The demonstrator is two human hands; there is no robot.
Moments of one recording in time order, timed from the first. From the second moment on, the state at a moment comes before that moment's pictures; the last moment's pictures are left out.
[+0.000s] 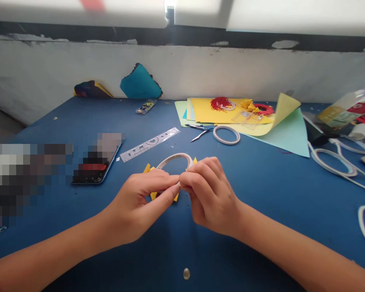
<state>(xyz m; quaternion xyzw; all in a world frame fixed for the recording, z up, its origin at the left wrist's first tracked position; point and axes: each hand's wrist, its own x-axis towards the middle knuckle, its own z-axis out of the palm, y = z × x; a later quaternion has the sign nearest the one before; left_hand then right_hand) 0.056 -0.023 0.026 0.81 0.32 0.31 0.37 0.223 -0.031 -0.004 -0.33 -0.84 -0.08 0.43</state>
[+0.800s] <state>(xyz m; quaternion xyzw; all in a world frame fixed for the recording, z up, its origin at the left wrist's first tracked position) 0.019 0.039 0.006 0.85 0.40 0.33 -0.03 0.226 -0.032 -0.003 -0.43 -0.81 0.25 0.32</state>
